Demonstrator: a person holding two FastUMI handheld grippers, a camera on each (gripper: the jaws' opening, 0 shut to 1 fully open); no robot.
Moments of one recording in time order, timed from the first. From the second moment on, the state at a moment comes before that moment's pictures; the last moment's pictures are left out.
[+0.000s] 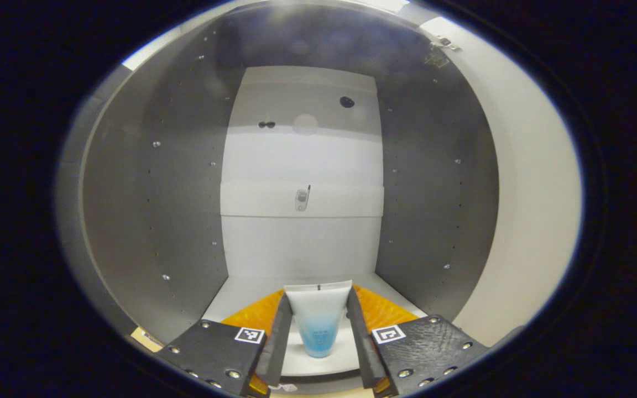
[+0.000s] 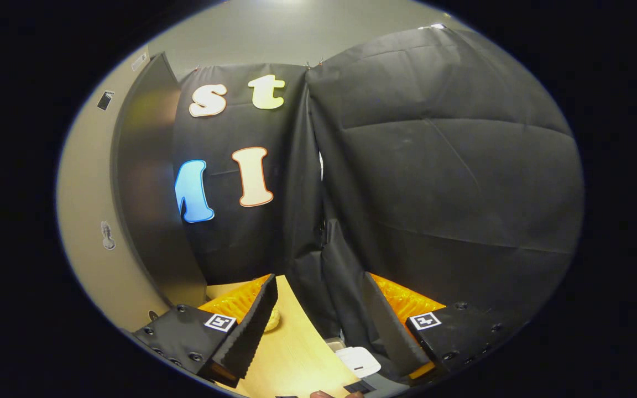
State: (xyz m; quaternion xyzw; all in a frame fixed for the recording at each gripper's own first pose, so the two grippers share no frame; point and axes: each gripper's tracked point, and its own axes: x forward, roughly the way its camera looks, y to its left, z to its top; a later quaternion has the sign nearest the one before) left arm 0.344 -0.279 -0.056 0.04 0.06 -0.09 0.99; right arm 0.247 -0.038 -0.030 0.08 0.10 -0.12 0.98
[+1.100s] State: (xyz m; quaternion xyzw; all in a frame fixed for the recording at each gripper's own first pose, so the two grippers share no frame) left arm 0.160 -0.067 -0.087 0.00 0.06 -0.04 1.00; right arm 0.178 -0.004 0.019 0.05 0.08 -0.15 0.98
